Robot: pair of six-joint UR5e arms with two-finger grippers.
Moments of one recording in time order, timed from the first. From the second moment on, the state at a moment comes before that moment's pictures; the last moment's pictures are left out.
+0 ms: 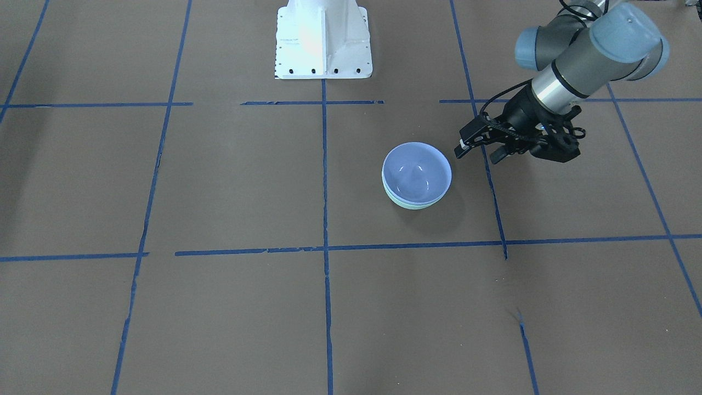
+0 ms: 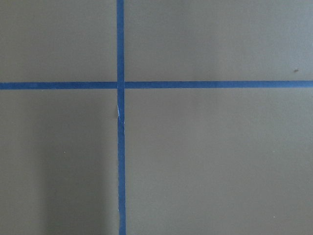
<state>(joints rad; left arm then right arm) -0.94 -1.83 -1.83 -2.09 -2.29 -1.14 1.58 -1.63 1.62 -1.55 2.28 0.03</state>
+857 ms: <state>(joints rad) -1.37 -1.63 -1.85 -1.78 -2.29 -0.24 1.58 -1.63 1.62 -1.55 2.28 0.03</state>
